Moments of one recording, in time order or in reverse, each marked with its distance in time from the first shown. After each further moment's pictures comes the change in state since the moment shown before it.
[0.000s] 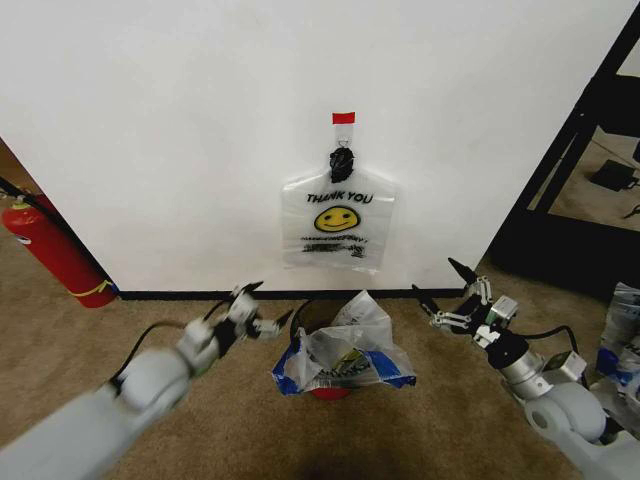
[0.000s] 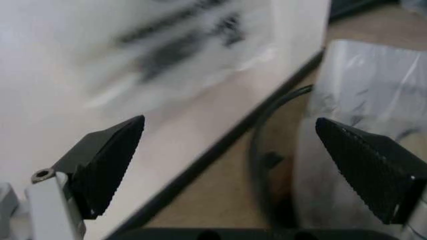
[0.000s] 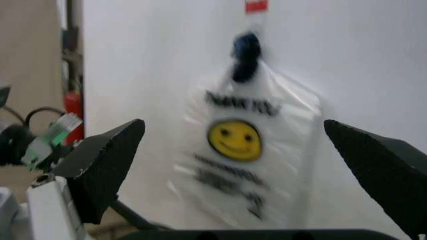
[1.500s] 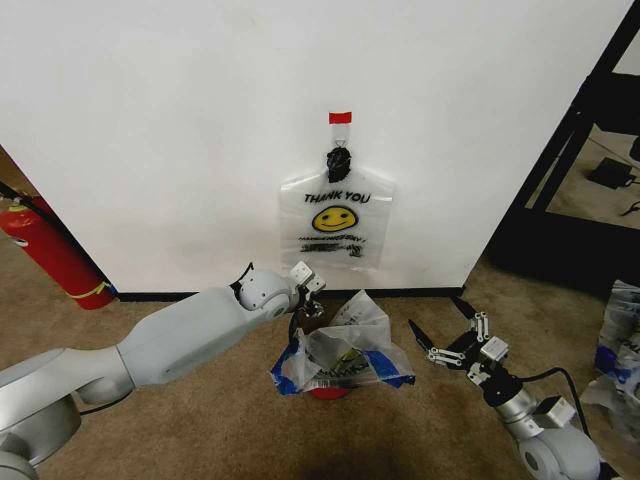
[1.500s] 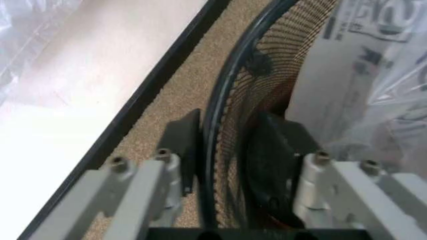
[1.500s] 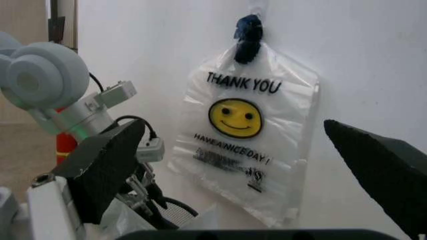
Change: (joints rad) left arm -0.469 -0.246 0.376 0.262 -0.154 0.610 -0.028; right arm -0.108 0.142 0.041 -0.006 -0.145 0.073 -0.006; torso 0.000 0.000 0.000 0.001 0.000
